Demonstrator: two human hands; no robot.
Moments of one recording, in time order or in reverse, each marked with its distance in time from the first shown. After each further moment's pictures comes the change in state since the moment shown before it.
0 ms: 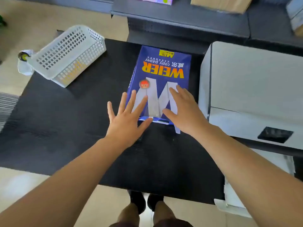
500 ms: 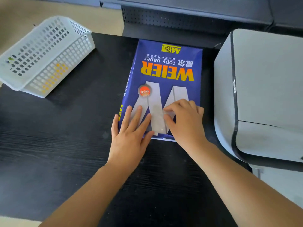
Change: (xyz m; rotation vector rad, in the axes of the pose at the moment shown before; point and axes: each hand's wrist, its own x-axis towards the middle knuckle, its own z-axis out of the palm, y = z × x) left_hand 0.038 -0.022 0.071 0.032 0.129 0.100; right_hand 0.057 0.009 0.066 -0.022 0.301 0.006
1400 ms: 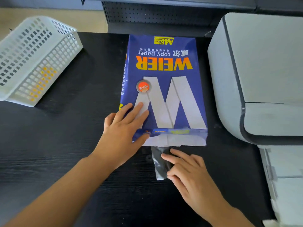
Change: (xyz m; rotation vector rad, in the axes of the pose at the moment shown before) left_hand 0.012 -0.052 -0.021 -0.062 -0.120 0.239; right_hand -0.154 -0.006 0.029 0.171 -0.140 -0.265
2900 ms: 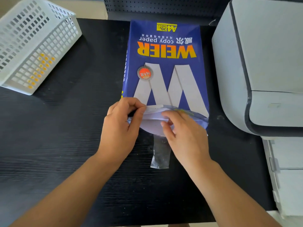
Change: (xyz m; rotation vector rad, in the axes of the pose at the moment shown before) left_hand -0.012 0.030 -0.012 -0.727 0.425 -0.181; right_hand 0.085 -0.014 -0.012 -0.131 0.329 0.249
